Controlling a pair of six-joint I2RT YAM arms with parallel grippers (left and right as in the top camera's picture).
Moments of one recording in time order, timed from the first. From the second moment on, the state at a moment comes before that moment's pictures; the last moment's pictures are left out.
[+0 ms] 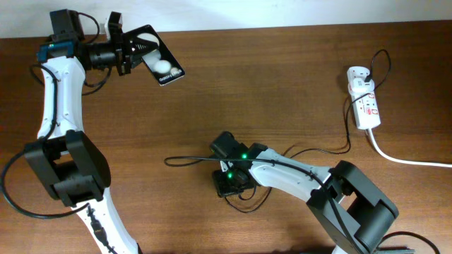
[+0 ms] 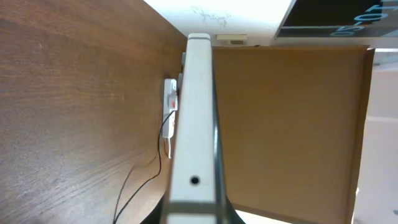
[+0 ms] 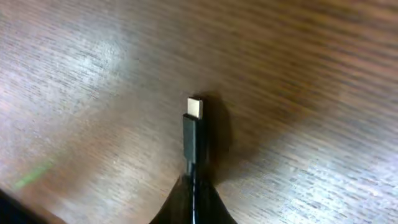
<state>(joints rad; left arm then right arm) 0.20 2.20 2.07 -0.91 1.30 -0.47 0.79 1.85 1.03 -0.53 -0.33 0.57</state>
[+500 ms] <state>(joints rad) -0.01 2.20 2.07 -1.01 1.49 -0.30 0.46 1.06 1.05 -0.73 -0.52 0.47</state>
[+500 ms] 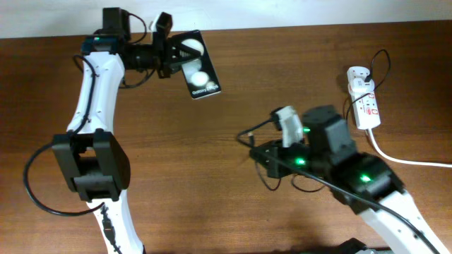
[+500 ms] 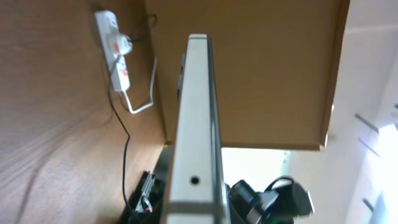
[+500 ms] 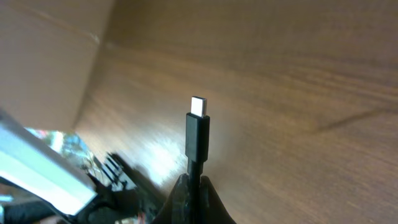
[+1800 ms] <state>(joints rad) -0.25 2.20 2.07 -0.82 1.46 -0.29 0.32 1.15 0.71 0.04 -0.71 0.55</state>
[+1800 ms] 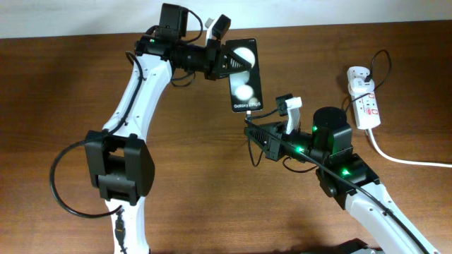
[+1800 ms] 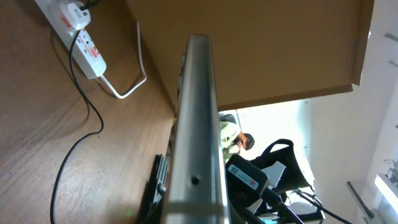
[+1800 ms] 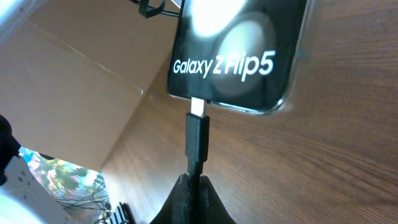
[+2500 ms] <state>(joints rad) -0.26 2.20 2.07 -0.82 1.46 -0.29 0.32 1.15 0.71 0.01 -0.71 0.55</state>
